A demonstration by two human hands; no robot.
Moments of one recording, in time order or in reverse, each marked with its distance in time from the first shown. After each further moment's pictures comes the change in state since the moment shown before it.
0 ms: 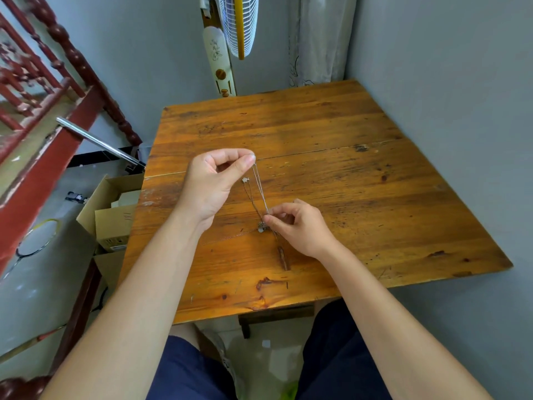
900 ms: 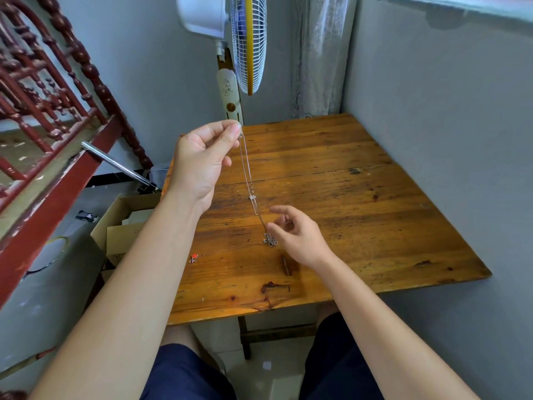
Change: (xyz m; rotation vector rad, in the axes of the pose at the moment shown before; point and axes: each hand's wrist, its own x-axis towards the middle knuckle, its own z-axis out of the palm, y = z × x) left_hand 0.001 0.064 -0.023 -0.214 0.116 0.116; right_hand -0.019 -0.035 -0.007 0.132 0.030 -0.008
